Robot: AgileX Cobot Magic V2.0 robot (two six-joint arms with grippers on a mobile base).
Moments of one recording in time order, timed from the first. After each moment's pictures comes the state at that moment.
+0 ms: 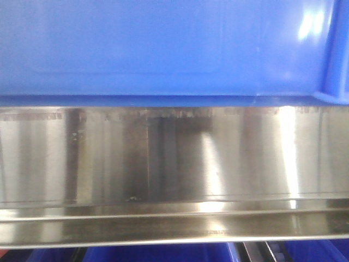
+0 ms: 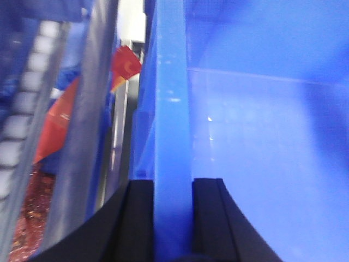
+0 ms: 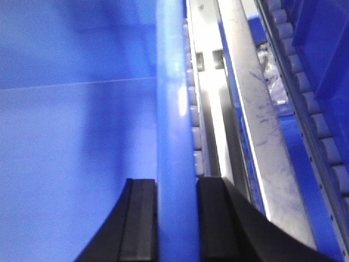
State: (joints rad) left arm -0.46 1.42 -1.61 0.30 1.10 -0.60; right arm 0.79 1.42 -1.56 -0.37 1.06 0.72
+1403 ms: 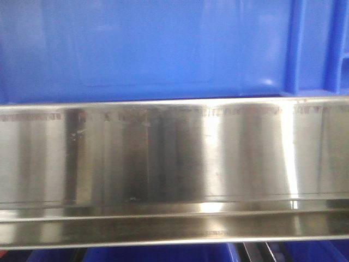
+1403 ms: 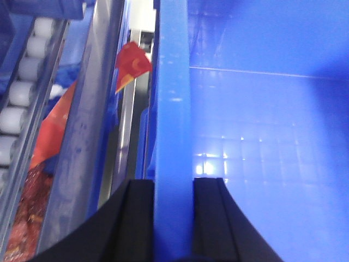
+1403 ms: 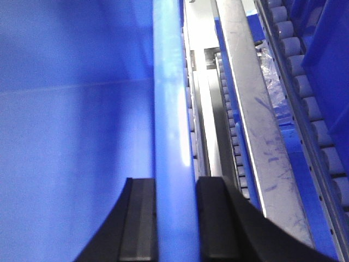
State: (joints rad) left arm -0.39 1.57 -1.68 0.27 1.04 -0.57; right arm 0.71 1.61 -1.70 -0.32 1.04 0.63
